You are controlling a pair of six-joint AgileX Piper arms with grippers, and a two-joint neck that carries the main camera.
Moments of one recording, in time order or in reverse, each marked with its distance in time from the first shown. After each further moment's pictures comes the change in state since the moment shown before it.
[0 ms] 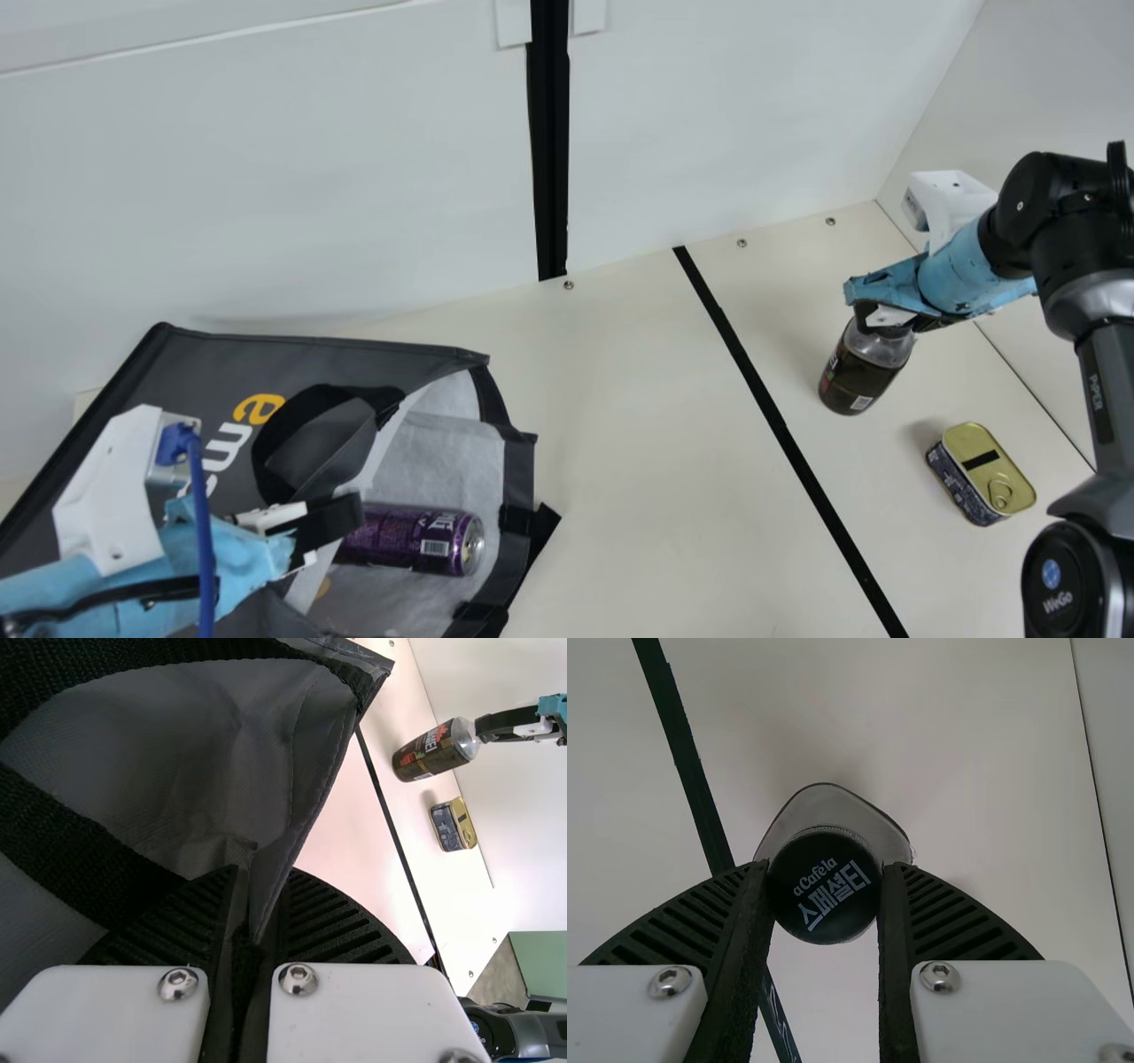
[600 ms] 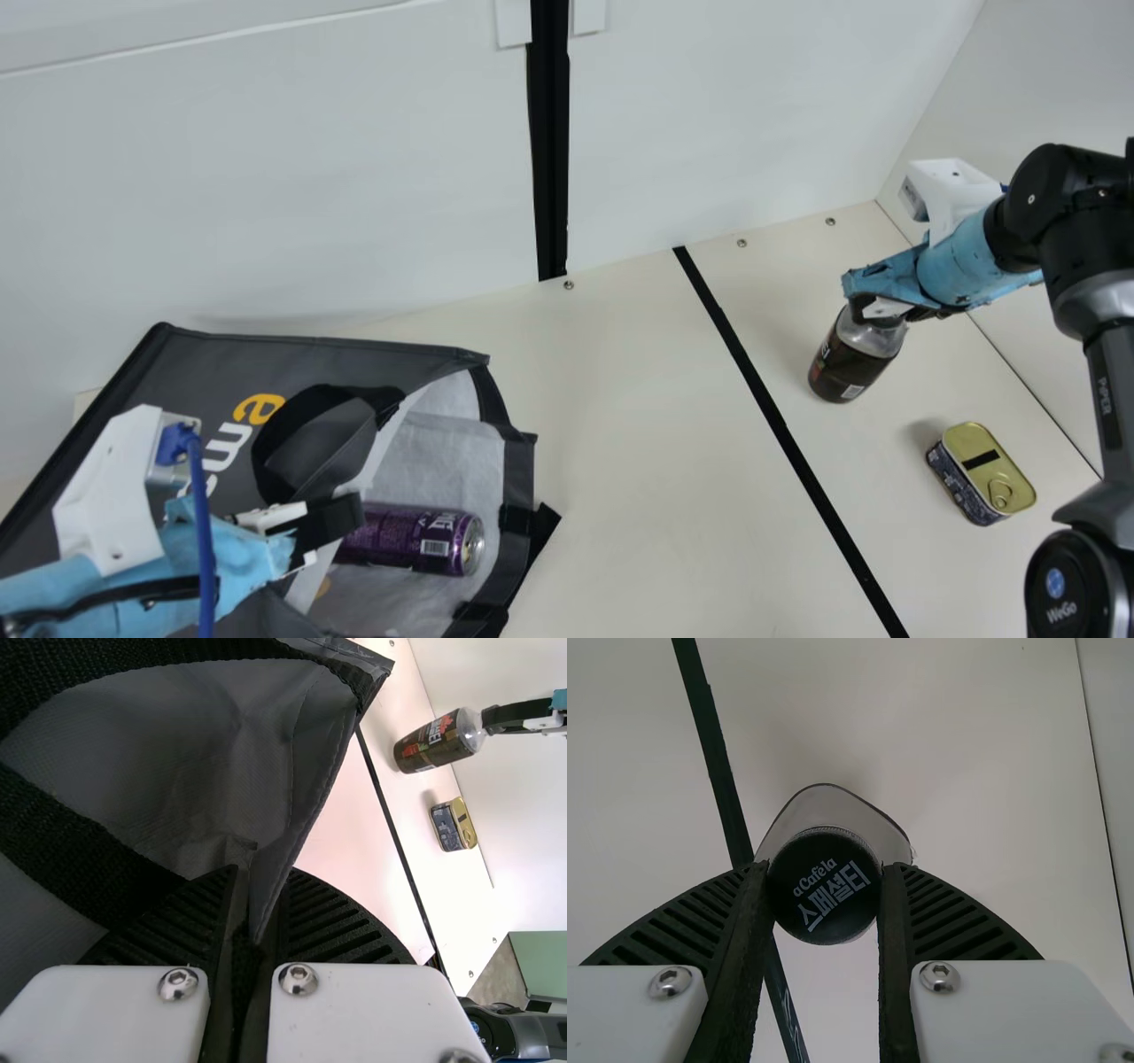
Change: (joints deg) left arm 0.0 0.0 0.0 0.0 0.0 0.0; right arm -0.1 -1.5 -1.2 3.1 0.2 -2.6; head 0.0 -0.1
